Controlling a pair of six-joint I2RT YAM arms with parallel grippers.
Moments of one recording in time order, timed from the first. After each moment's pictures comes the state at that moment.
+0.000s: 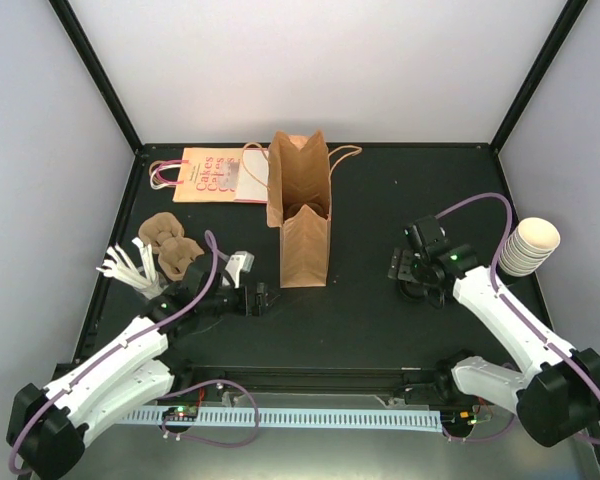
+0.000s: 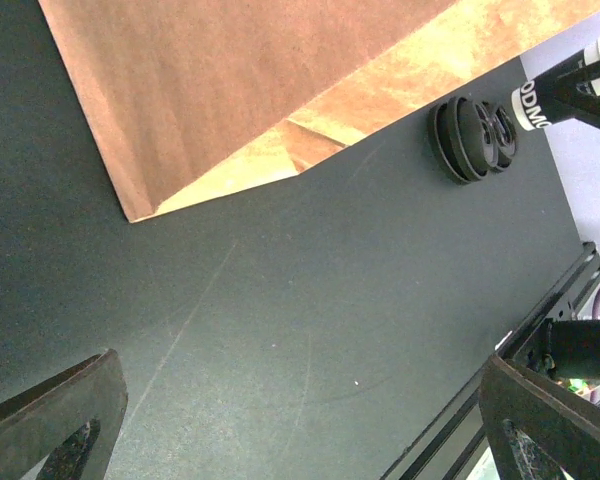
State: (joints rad) left arm -0.58 0.76 0.44 -0.35 0.38 -0.61; right arm 0.43 1.09 0.84 -0.87 0.19 0.59
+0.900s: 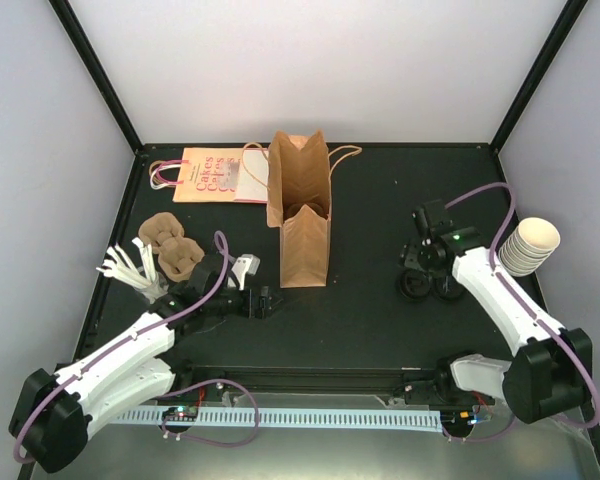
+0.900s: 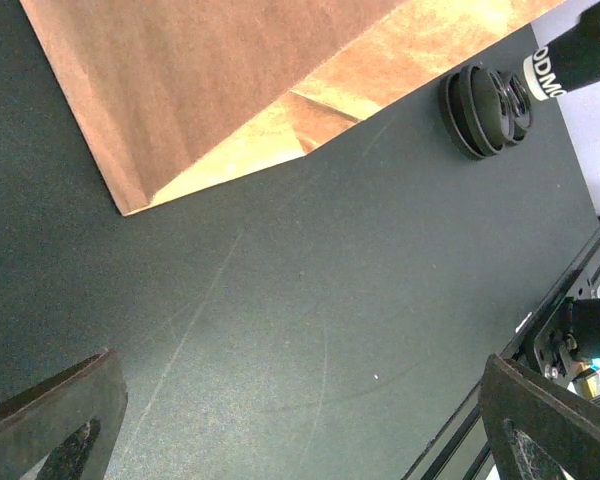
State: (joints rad) left arm -0.58 0.84 0.40 -0.25 0.41 -0.56; right arm 0.30 1.23 0.89 -0.89 0.14 0.58
